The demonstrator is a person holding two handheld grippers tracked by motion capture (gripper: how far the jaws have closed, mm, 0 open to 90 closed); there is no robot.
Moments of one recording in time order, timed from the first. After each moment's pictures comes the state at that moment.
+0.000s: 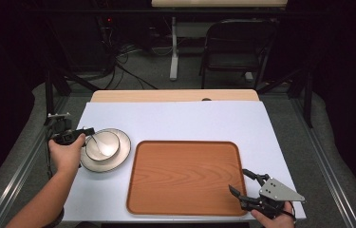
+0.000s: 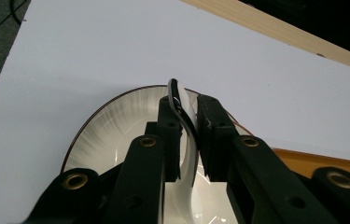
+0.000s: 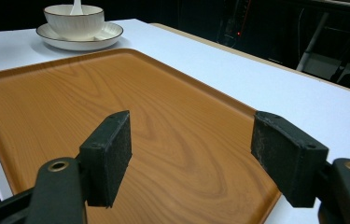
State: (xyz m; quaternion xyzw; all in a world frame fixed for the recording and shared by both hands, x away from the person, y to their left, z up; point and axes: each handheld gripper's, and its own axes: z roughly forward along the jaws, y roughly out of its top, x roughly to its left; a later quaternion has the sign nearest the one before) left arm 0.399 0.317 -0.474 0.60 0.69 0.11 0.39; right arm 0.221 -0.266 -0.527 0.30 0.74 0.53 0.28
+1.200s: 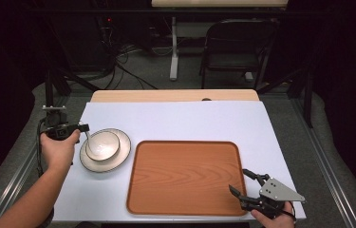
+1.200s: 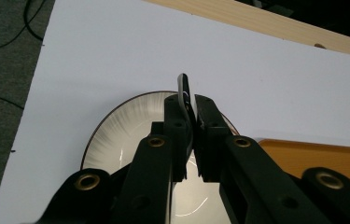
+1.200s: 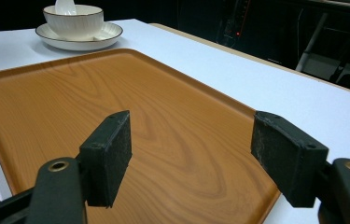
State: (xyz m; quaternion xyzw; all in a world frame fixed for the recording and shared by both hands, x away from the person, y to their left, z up) left arm 0.390 0.317 -0.432 0.63 0.67 0.13 0.36; right arm 0.221 -0.266 -0.526 0.30 0.74 0.53 0.28
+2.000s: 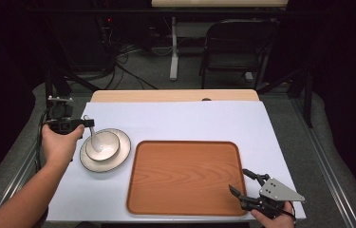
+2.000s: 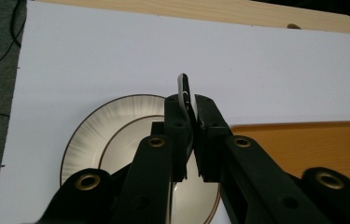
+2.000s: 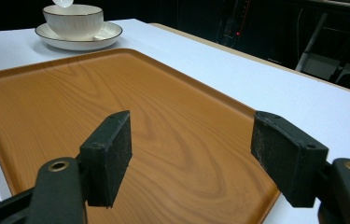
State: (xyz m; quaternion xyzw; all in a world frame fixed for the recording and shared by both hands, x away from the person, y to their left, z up) left arm 0.385 0.286 -0.395 0.68 0.63 0.12 0.35; right arm 0.221 -0.266 -0.526 0.30 0.74 0.53 0.28
